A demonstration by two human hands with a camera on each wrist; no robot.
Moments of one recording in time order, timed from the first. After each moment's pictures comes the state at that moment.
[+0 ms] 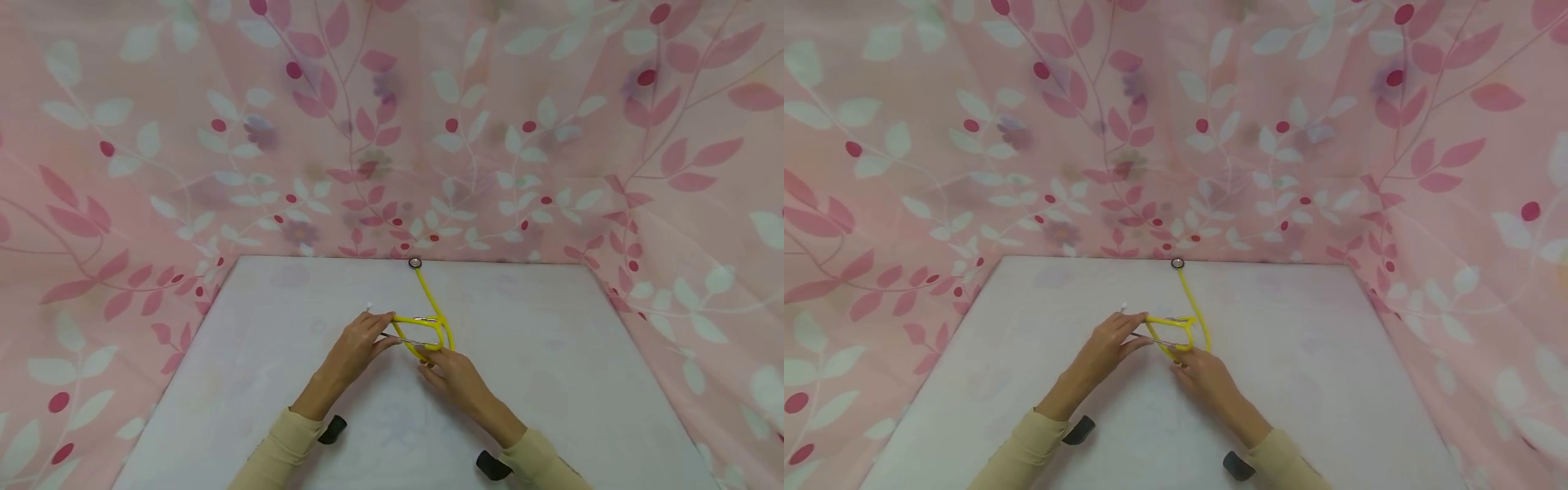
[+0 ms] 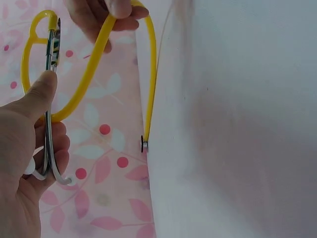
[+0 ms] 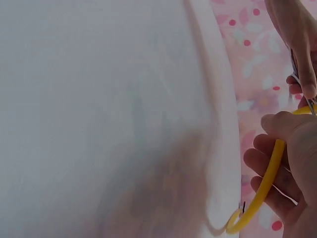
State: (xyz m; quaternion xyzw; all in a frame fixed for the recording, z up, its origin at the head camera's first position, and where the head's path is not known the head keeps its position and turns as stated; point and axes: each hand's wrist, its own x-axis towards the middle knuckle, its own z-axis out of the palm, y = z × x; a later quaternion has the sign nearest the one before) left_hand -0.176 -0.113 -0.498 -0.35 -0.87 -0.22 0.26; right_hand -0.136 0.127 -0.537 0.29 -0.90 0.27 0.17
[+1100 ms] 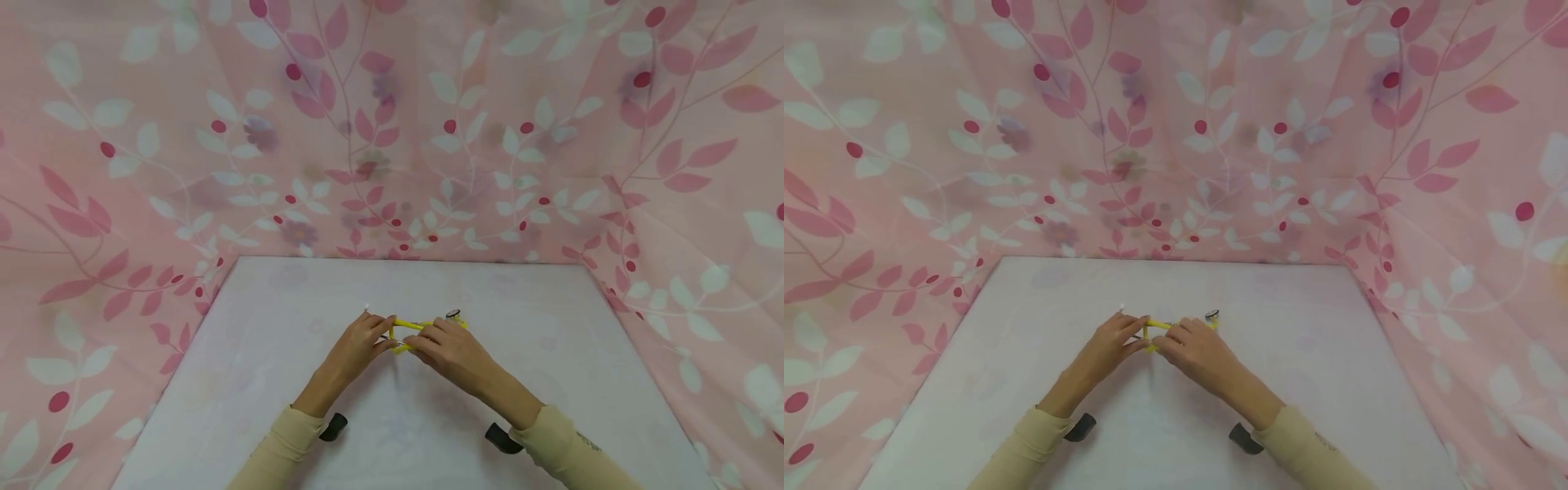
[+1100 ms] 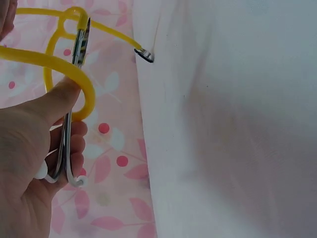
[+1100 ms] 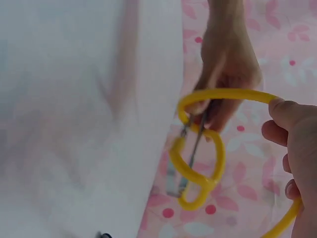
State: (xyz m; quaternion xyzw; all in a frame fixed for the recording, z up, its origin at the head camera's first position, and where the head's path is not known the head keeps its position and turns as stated) left_hand -0.182 -0.110 -0.502 -0.35 -0.89 -0.20 0.22; right_hand -0.148 0.124 -0.443 0.48 -0.82 0.11 0.31
